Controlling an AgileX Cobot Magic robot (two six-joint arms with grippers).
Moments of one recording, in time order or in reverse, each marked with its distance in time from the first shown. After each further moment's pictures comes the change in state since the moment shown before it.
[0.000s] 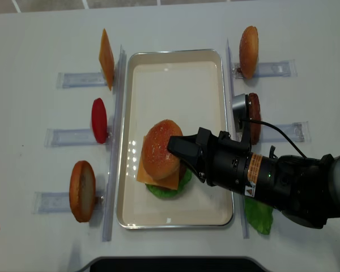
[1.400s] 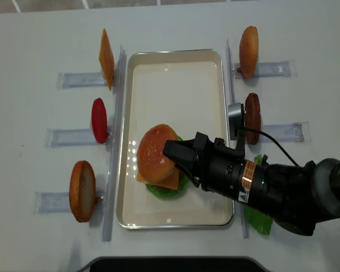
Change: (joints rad) left arm 0.000 0.000 0.000 0.000 0.000 -0.001; right arm 0.038 0.096 0.000 0.071 -0.125 -0.007
